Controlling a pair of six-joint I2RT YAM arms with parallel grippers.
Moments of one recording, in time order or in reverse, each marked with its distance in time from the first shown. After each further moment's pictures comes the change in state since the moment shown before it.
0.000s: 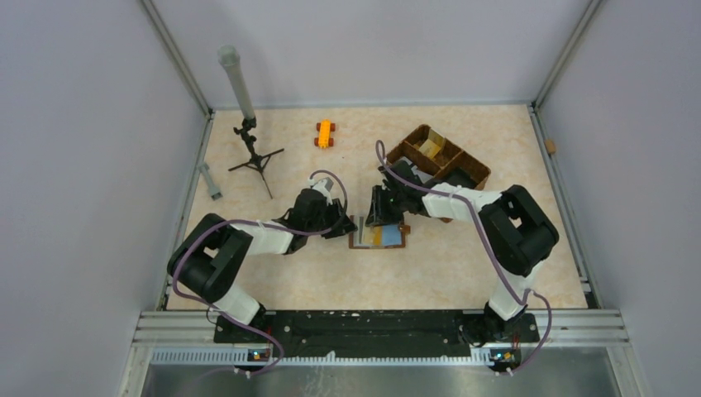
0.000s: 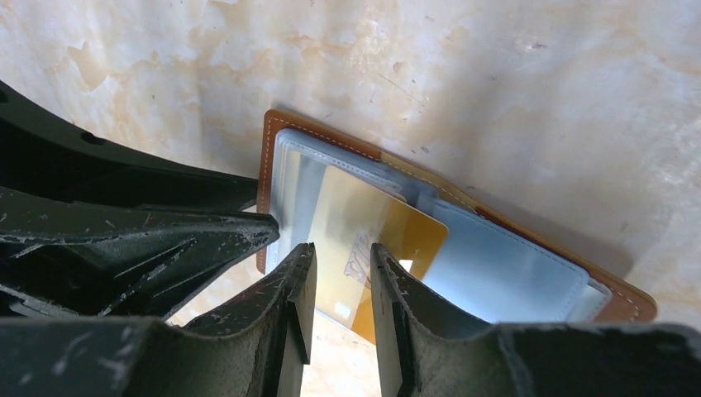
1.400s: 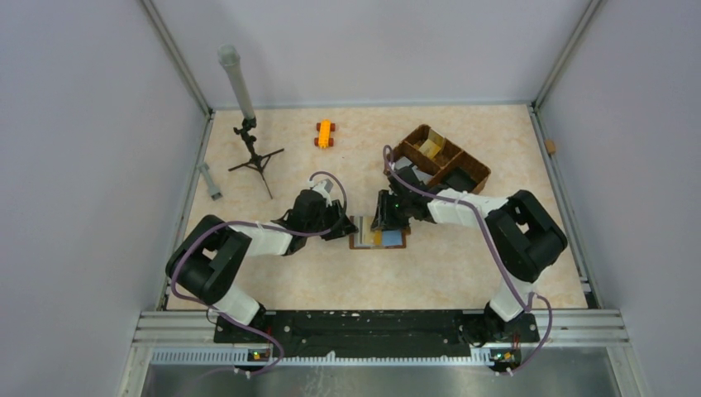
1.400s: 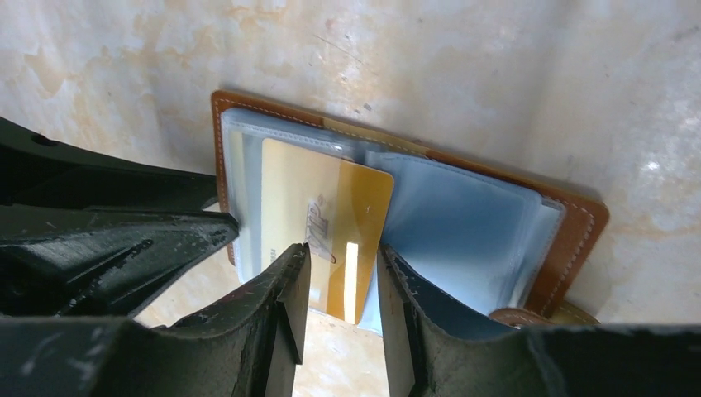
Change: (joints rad) left arm 0.000 -0.013 -0.011 -0.004 0.030 -0.028; right arm 0.004 -0.060 -0.089 0.011 0.061 0.055
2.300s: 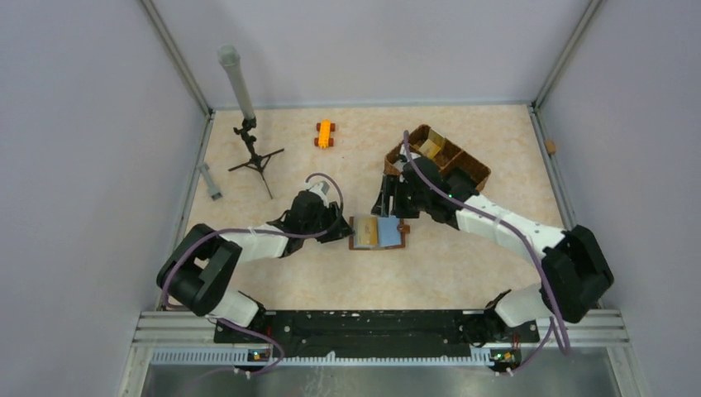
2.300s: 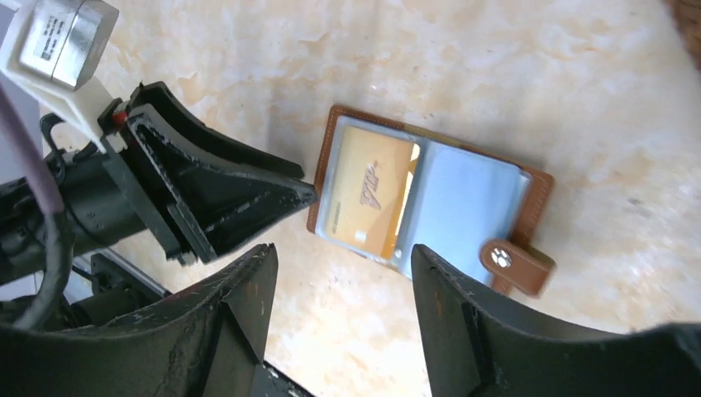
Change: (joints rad) left arm -0.002 -0.067 -0.005 -0.102 -0.040 0.005; right arm 0.024 -0.259 0.016 -0.086 0.069 -0.034
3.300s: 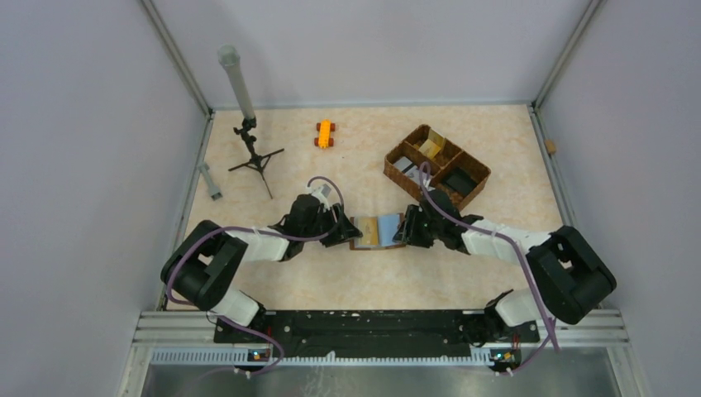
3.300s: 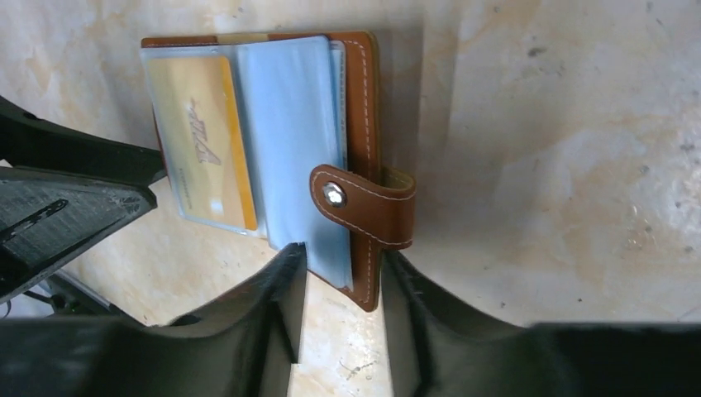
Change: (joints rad) left arm -0.001 0.024 -0.051 0.136 0.113 -0.114; right arm -0.091 -0.066 -0.399 0.231 -0.020 0.124
